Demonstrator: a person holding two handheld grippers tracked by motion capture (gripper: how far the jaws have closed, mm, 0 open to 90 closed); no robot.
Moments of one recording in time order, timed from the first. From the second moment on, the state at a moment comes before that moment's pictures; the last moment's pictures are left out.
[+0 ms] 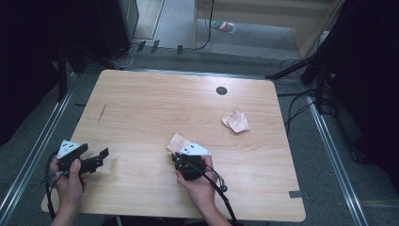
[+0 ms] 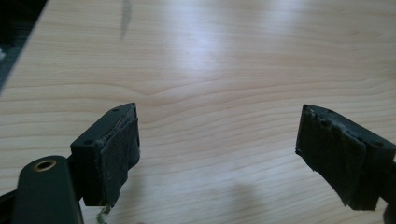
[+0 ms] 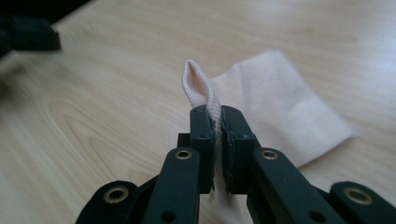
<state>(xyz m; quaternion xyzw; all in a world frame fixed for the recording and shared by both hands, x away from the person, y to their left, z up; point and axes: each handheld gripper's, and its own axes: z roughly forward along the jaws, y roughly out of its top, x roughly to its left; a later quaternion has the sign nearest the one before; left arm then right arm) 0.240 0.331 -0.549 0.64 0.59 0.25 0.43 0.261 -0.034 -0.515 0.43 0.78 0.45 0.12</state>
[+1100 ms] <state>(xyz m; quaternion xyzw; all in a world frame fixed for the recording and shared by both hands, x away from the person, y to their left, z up) 0.311 0.109 -0.541 0.73 0.50 0.11 0.45 0.294 -0.112 -0.493 0.50 0.69 0.52 0.05</state>
